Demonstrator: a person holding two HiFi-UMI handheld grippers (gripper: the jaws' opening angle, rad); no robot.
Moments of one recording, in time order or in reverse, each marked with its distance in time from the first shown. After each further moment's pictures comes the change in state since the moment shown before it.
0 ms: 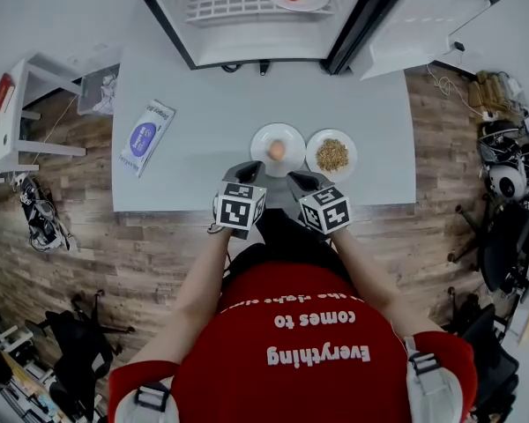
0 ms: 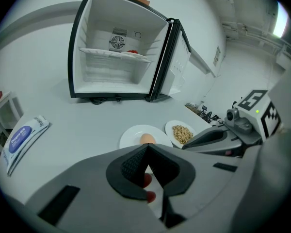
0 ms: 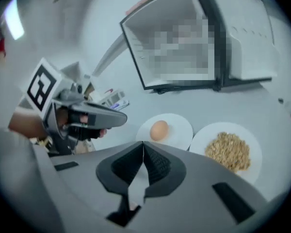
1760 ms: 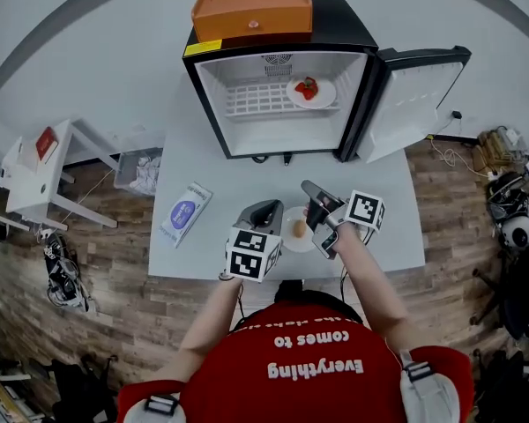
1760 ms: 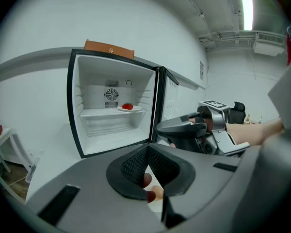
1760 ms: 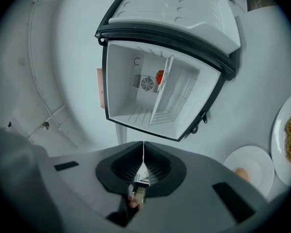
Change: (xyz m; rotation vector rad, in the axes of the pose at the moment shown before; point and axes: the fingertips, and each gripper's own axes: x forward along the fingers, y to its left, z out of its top) left arm -0.102 -0.005 0.150 0.172 -0.314 0.015; right arm -0.052 -0.003 0.217 0.813 -0.536 0.466
